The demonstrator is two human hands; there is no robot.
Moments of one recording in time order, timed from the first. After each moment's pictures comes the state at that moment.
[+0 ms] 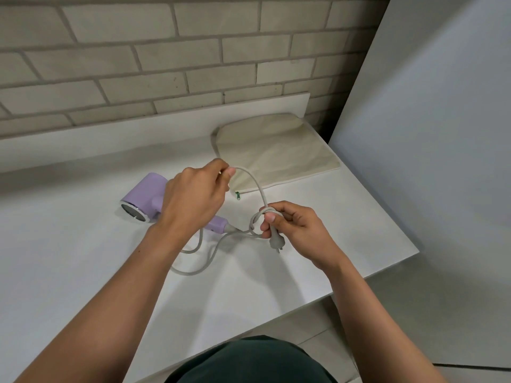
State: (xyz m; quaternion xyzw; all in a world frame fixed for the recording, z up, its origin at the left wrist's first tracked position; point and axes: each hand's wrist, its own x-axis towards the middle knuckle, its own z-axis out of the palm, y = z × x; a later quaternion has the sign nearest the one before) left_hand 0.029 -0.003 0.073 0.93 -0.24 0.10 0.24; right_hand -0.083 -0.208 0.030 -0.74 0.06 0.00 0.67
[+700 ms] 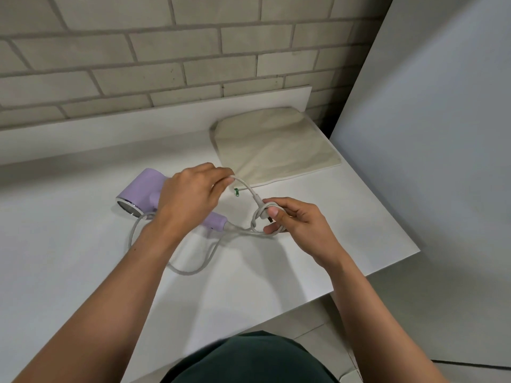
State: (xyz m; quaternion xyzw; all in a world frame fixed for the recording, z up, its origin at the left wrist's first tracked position) left_hand 0.039 0.002 0.057 0.92 -0.30 0.14 0.23; right_hand -0.077 -0.215 0.027 -0.75 0.10 -0.01 0.66
